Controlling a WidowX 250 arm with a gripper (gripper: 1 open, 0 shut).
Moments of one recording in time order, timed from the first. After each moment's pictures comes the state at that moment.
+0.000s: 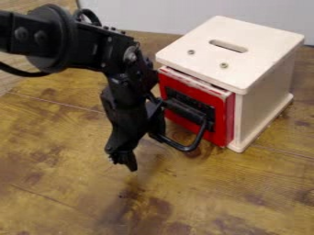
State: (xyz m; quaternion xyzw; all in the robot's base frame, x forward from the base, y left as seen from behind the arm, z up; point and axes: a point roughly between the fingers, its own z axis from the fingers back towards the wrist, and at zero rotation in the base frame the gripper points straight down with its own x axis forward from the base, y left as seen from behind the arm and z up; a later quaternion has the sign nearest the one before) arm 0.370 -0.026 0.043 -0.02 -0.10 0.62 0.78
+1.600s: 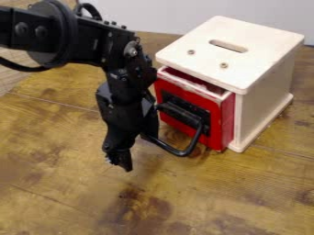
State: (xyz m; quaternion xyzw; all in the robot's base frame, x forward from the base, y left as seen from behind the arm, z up) arm 0.366 -0.020 0.046 0.00 -0.09 0.66 0.75
